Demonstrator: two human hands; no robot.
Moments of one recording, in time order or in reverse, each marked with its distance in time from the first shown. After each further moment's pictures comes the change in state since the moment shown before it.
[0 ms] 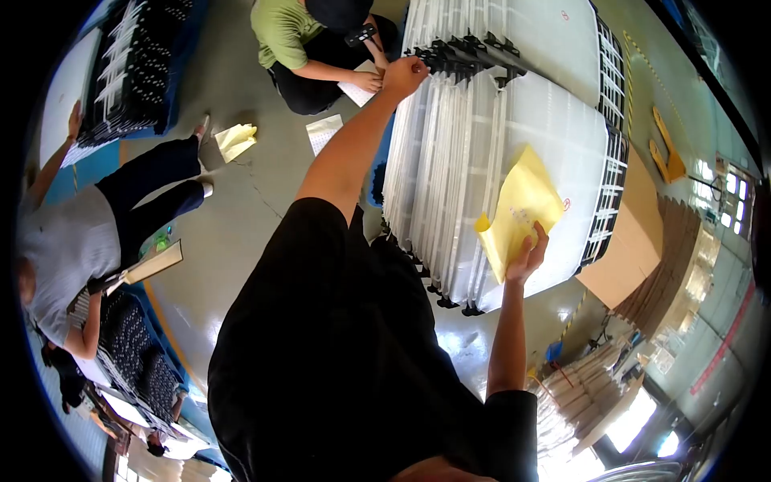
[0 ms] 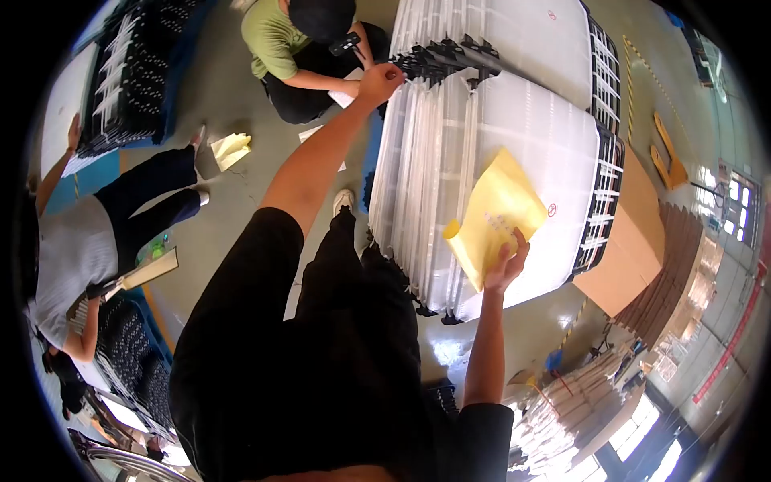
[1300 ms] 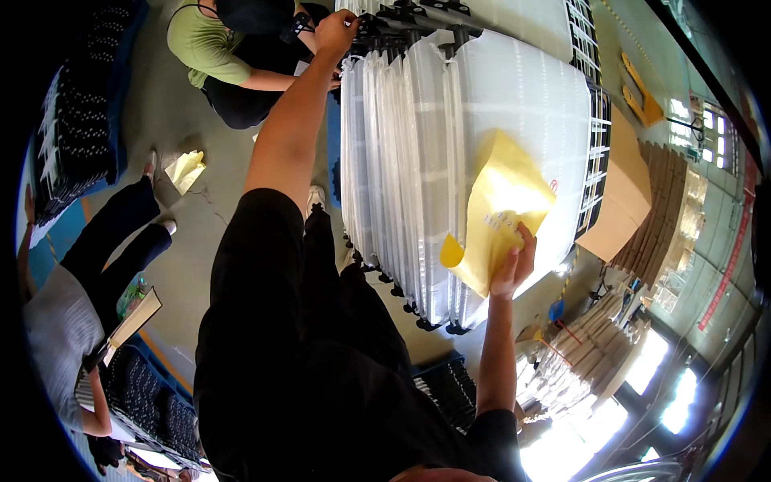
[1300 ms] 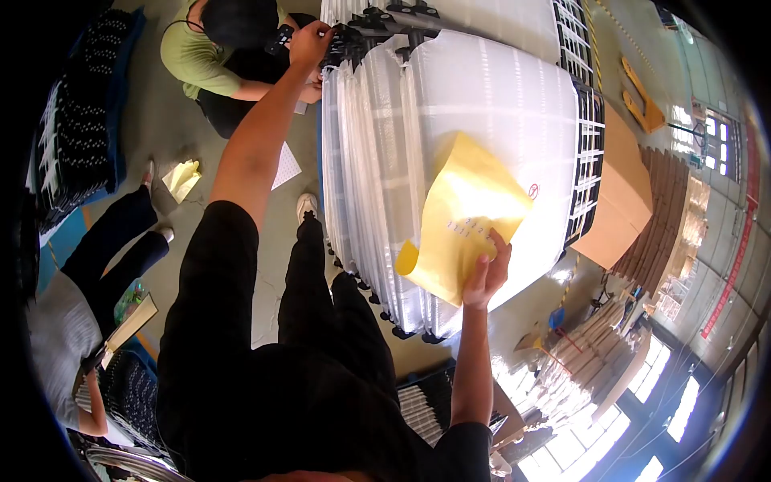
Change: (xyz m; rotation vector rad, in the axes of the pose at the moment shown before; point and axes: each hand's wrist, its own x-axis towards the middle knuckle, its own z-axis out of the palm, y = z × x) left_hand 0.098 -0.069 0.067 0.224 0.087 0.052; right_hand 0.004 0.000 0.000 -0.062 -0.014 -0.005
